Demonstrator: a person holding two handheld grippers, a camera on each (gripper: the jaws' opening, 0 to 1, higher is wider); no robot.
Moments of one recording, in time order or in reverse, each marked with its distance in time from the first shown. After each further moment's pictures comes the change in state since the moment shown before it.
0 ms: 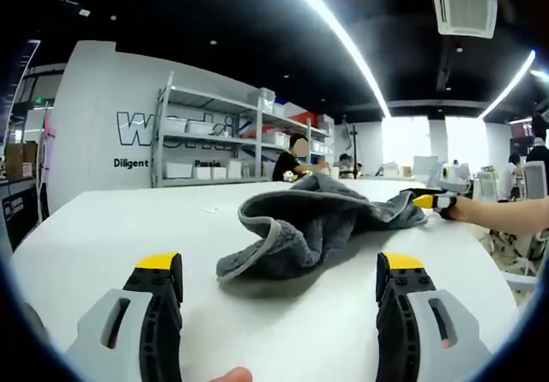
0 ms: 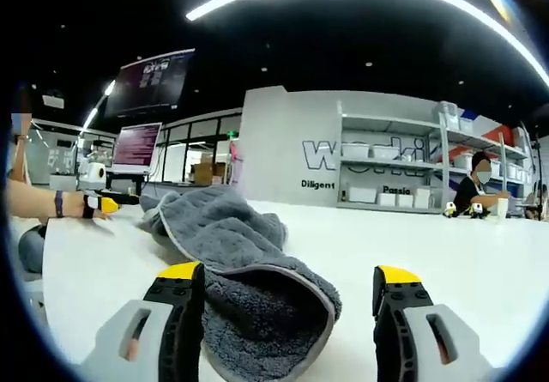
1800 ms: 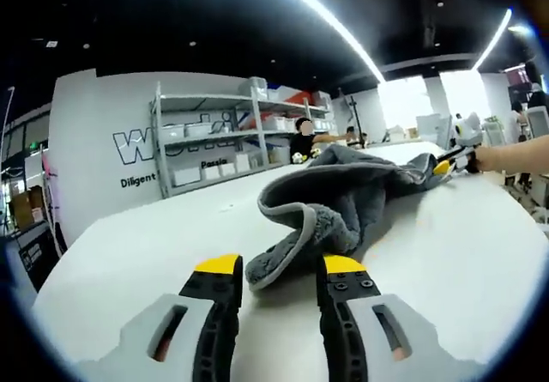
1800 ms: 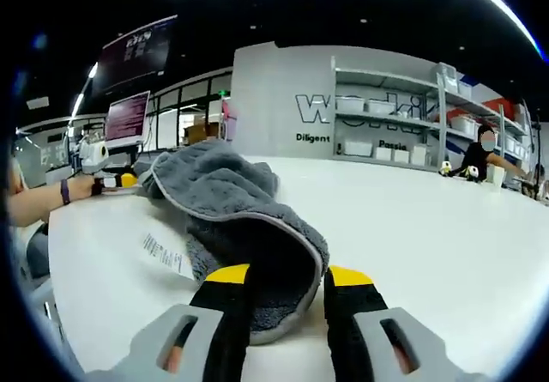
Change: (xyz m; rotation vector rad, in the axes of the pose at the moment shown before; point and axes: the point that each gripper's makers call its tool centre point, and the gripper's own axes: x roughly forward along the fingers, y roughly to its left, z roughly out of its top) left arm 0.021 0.025 -0.013 0.200 0.080 0.052; right arm -0.020 -0.008 -0.043 0.049 0.238 -0.004
